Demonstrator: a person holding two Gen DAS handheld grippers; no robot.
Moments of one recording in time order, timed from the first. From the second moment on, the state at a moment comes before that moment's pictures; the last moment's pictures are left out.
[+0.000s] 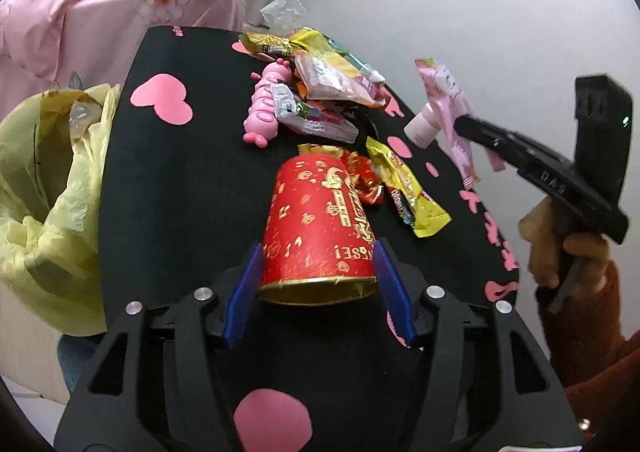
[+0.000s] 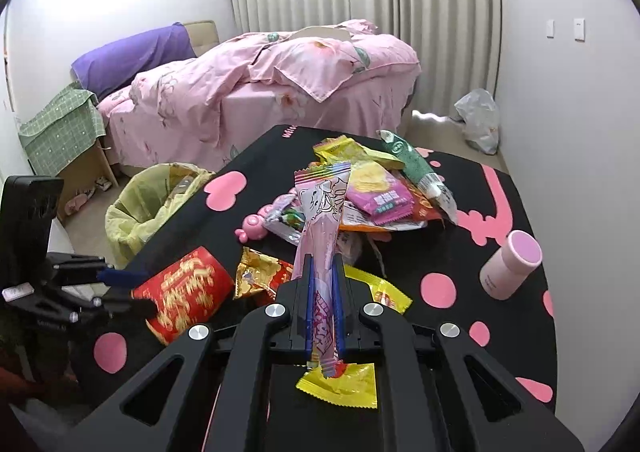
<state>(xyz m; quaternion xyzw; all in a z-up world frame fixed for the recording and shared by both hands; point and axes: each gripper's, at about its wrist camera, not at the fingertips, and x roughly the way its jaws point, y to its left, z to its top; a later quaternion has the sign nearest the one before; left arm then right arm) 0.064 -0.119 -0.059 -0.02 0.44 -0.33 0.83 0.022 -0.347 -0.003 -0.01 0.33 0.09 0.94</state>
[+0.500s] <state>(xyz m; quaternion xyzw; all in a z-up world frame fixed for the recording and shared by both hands) 0.068 -0.096 -0.030 -0.05 0.40 -0.29 0.87 0.013 -0.354 0.004 0.01 0.32 0.08 0.95</state>
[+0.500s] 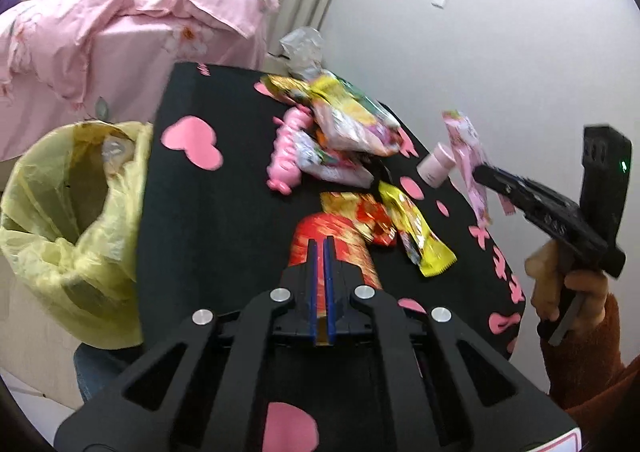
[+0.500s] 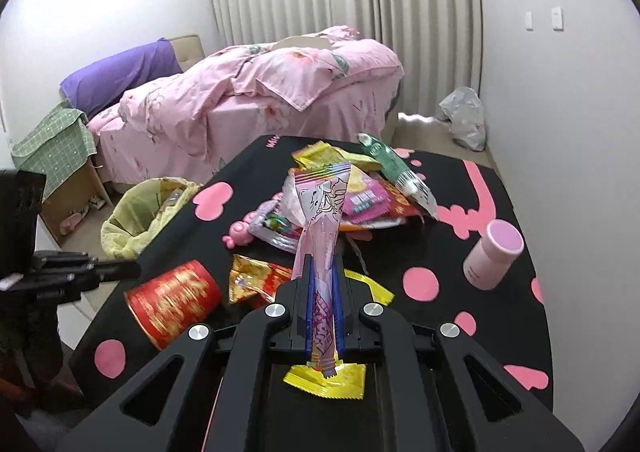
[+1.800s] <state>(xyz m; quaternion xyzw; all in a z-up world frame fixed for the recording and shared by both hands) 0.073 -0.022 0.016 -0.09 0.33 -0.20 0.92 0.032 -0.309 0.025 -0.01 0.30 0.14 0.94</state>
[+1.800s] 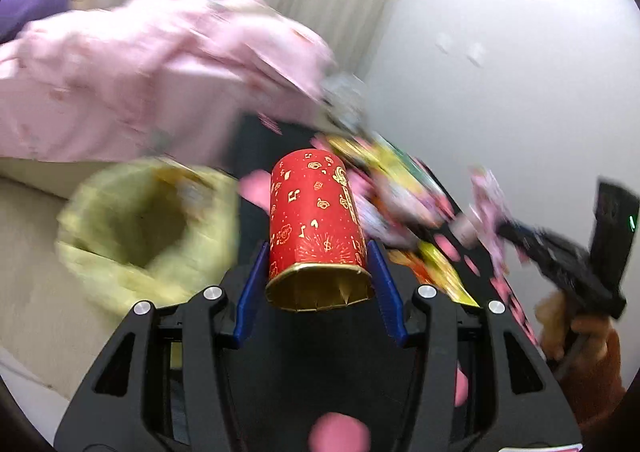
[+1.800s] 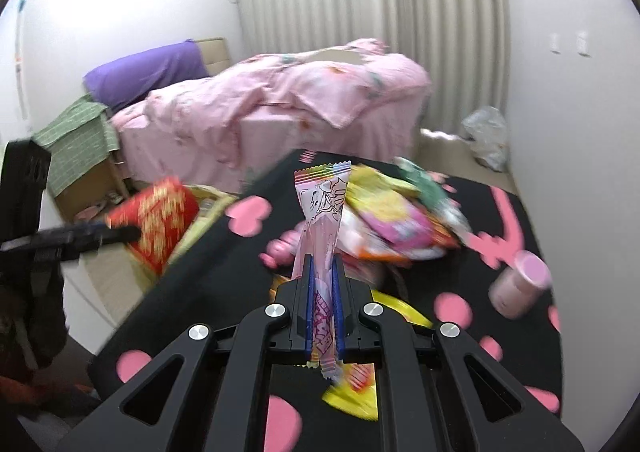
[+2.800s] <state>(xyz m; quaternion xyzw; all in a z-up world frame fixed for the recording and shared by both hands) 0.143 0.135 -0.040 -0.23 0.34 -0.02 0.91 0.210 -0.103 -0.047 -0.02 0.39 0.33 0.86</state>
